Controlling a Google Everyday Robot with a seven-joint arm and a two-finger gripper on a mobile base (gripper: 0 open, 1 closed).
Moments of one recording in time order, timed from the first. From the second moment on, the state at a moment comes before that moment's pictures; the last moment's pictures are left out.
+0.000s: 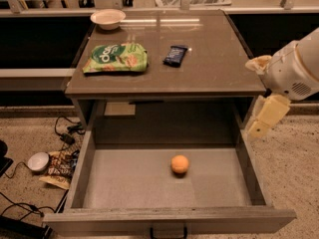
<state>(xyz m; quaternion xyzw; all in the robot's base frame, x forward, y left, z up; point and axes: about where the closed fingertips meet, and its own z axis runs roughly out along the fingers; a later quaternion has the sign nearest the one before) 0.480 -0.196 0.898 -0.61 0.75 0.06 0.25</state>
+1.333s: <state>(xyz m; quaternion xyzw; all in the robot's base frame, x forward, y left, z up) 0.489 -0.165 0.795 -0.58 0.73 0.14 0.33</state>
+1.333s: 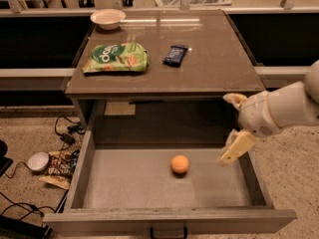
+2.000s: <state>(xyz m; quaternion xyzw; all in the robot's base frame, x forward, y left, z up) 0.474 -0.140 0.683 -0.60 0.73 0.17 0.27</state>
